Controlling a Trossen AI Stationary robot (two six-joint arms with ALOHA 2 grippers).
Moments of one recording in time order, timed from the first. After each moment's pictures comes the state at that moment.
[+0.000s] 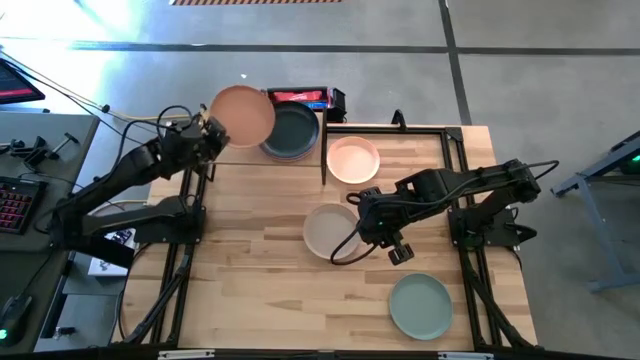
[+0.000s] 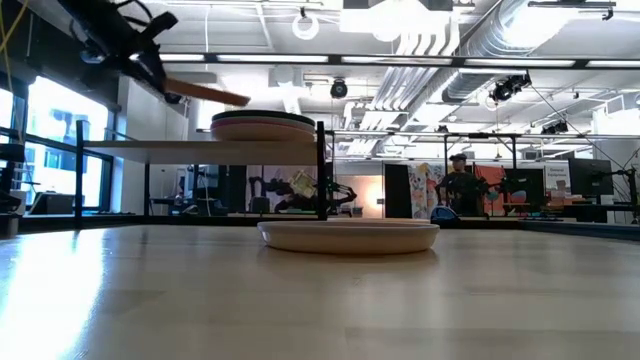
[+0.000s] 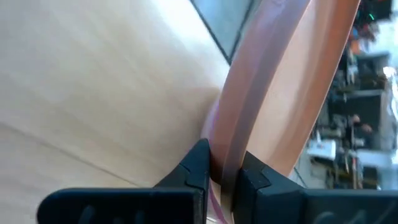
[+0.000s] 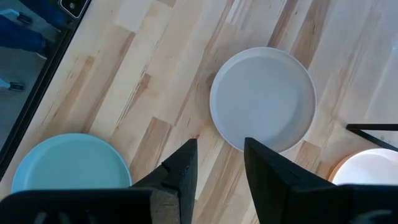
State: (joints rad) left arm 0.62 0.69 0.81 -0.74 -0.32 -1.52; right arm 0.26 1.63 1.79 -1.31 -0.03 -0.18
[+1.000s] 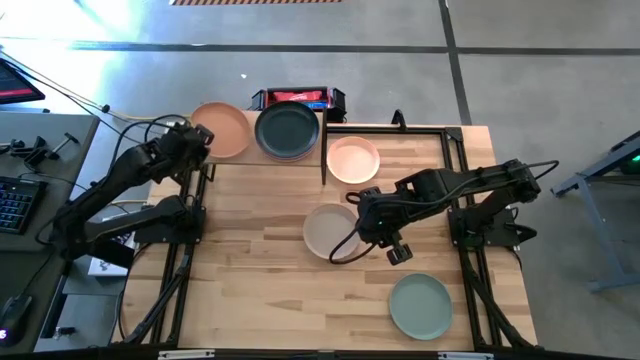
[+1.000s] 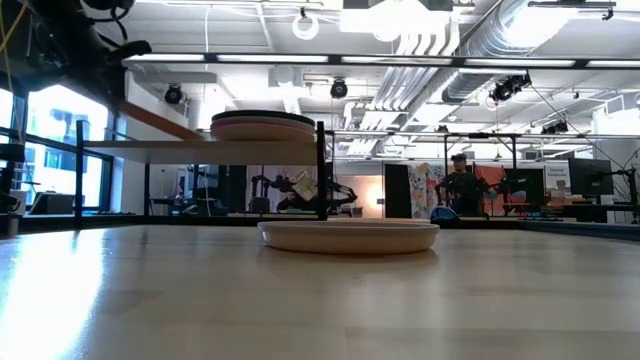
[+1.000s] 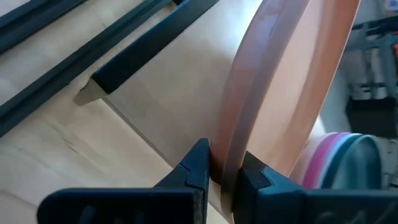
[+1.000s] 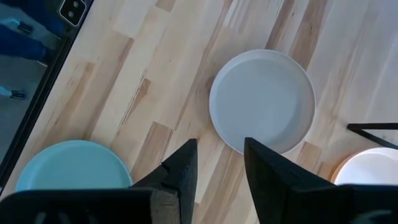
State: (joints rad) left arm 0.73 0.67 0.81 -1.04 -0.36 -1.61; right arm 0.26 1.63 1.79 -1.30 -0.03 -0.16
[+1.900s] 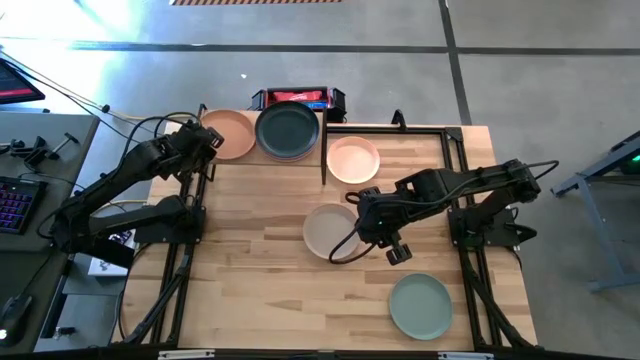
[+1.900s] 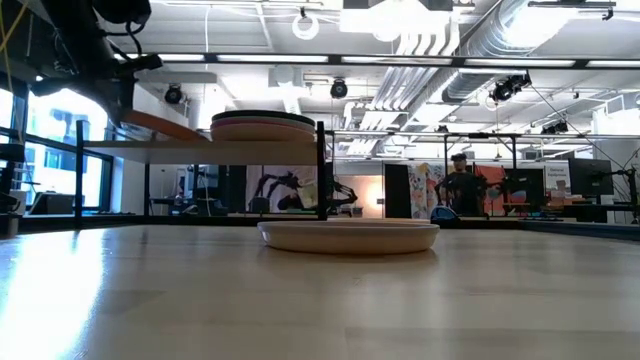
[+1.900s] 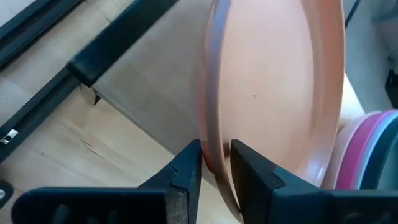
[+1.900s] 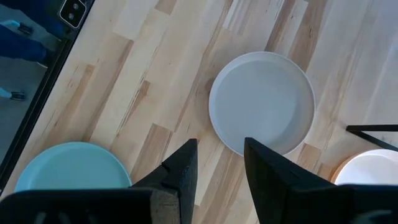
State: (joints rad) left arm 0.73 0.75 0.81 -1.04 -0.32 -1.52; right arm 0.26 1.63 1.79 -1.29 -0.03 -0.16
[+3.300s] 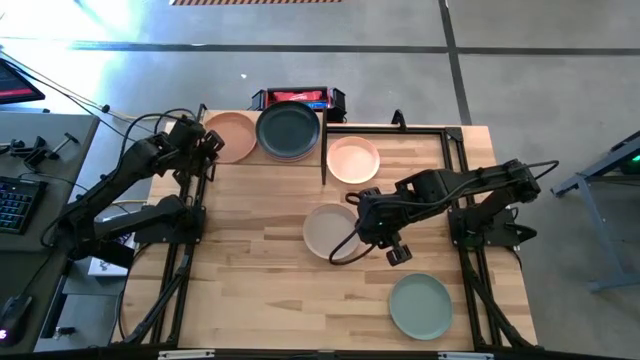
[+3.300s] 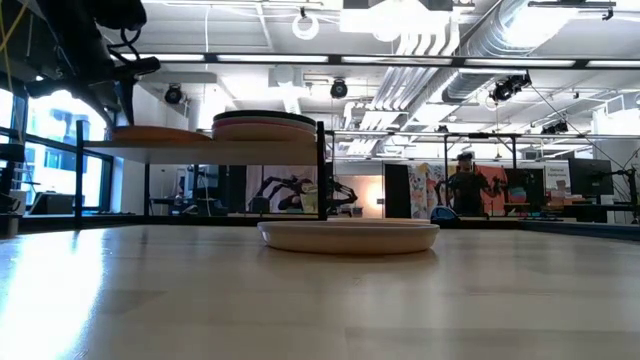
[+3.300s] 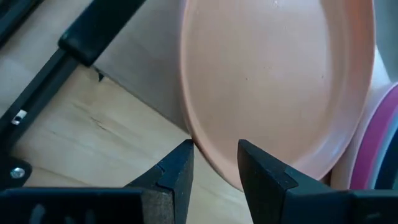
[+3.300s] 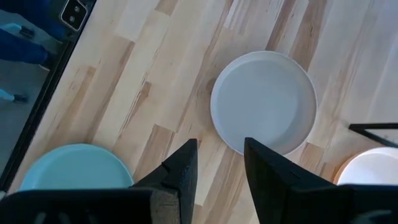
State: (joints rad) left arm 0.86 0.75 0.81 -1.07 -0.10 -1.37; right arm 0.26 1.63 1.79 -1.29 -0.03 -0.14
